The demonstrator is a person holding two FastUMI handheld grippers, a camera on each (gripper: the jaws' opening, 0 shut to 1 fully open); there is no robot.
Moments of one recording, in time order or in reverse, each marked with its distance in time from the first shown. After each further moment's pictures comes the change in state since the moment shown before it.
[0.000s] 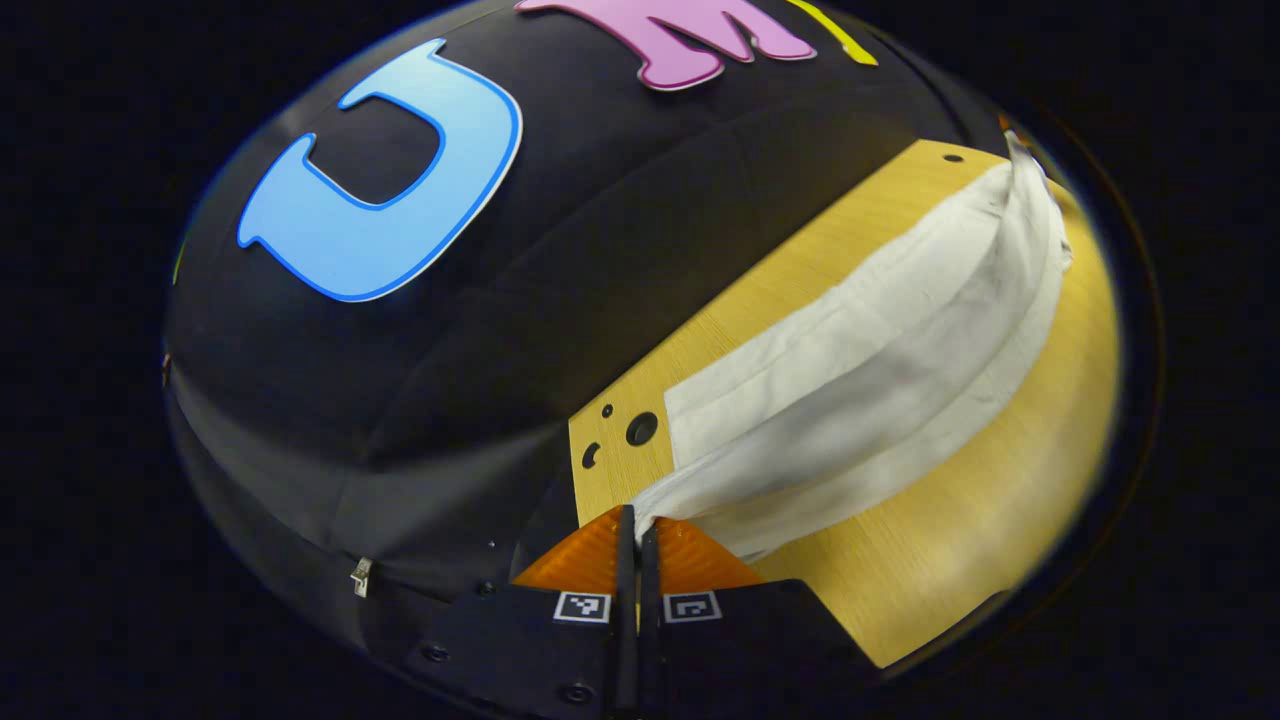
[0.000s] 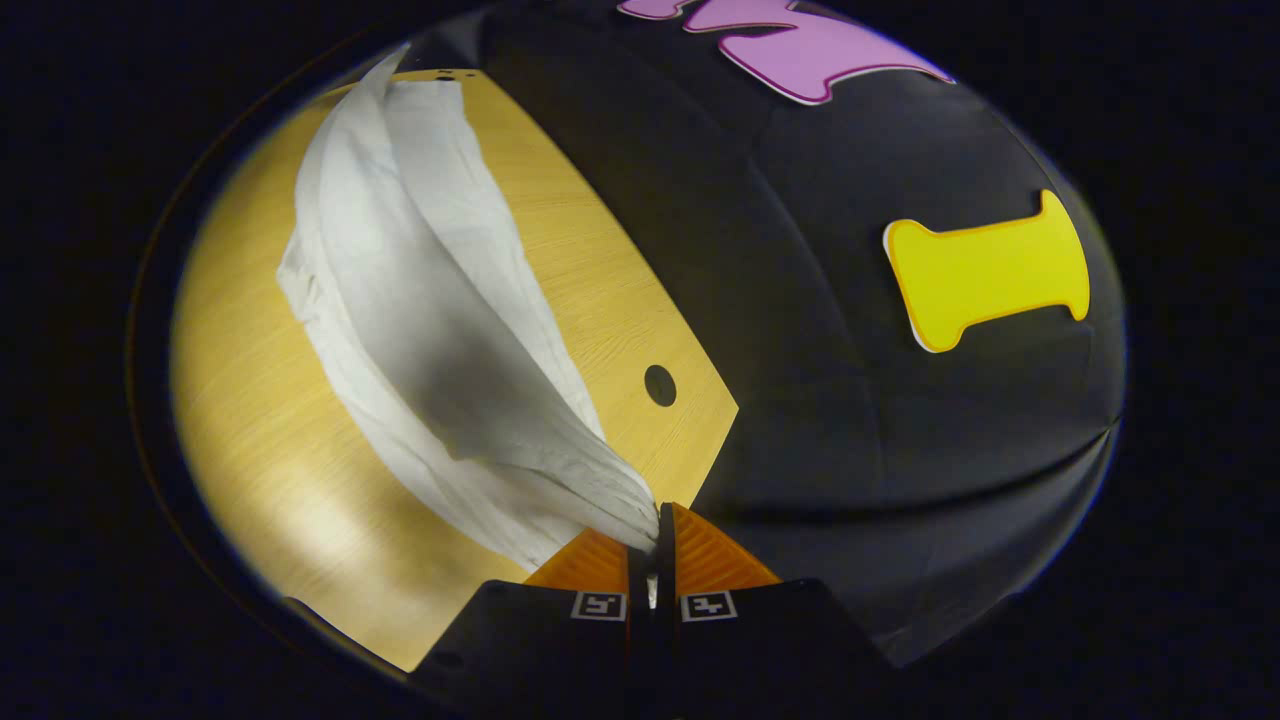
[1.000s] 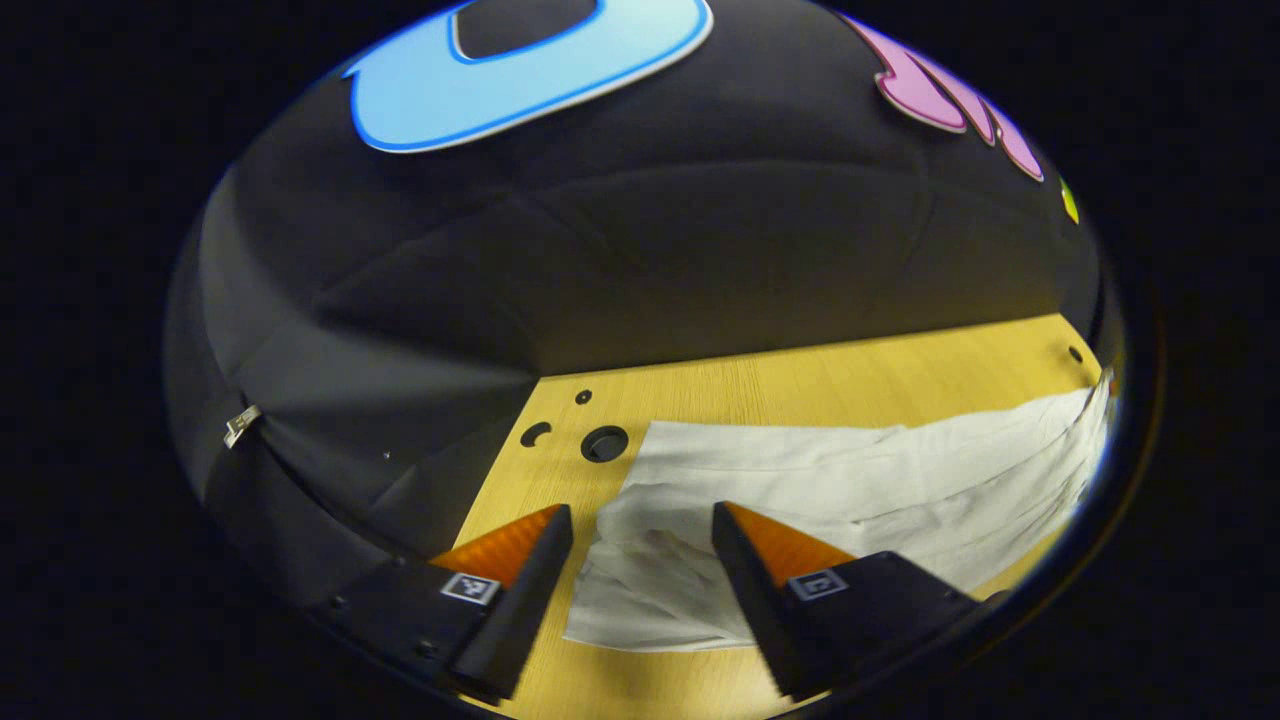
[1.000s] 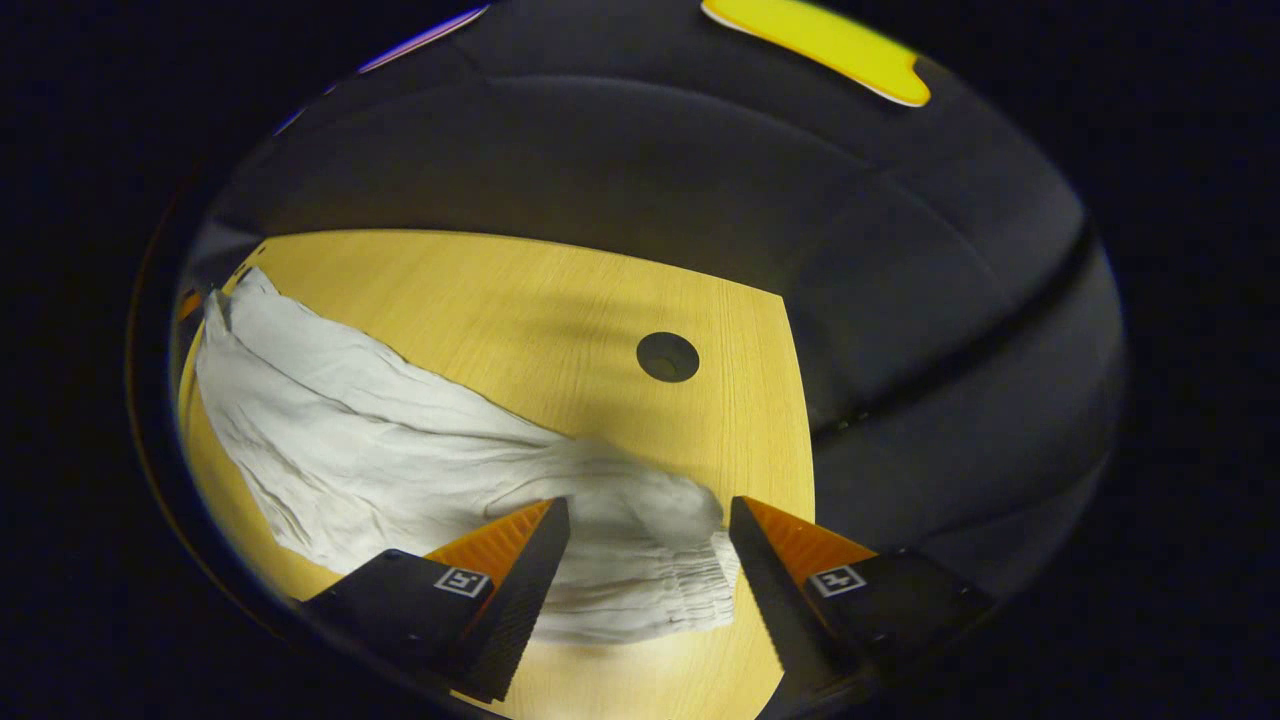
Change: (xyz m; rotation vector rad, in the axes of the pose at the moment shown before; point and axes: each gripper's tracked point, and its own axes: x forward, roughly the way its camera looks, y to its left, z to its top) left arm 0.063 -0.024 0.033 -0.572 0.034 0.013; right arm 0.073 0.020 -0.013 0.711 0.183 0.163
